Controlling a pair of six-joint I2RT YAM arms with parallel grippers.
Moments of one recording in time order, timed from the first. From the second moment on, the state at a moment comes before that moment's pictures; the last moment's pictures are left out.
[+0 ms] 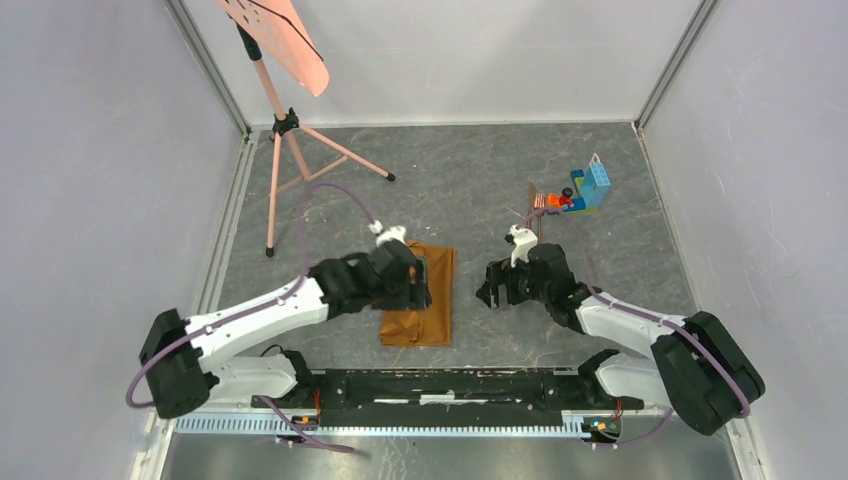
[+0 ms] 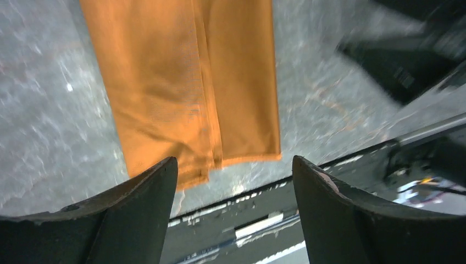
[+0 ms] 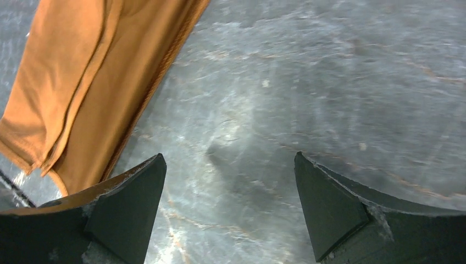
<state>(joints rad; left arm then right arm) -0.88 1.15 0.85 -0.60 -0.14 -0.81 0.57 1.19 0.33 0.21 -0.20 0.30</state>
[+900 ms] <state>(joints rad) -1.27 1.85 1.24 -0.86 -0.36 -1.02 0.37 1.21 0.30 0.27 -0.40 0.28</state>
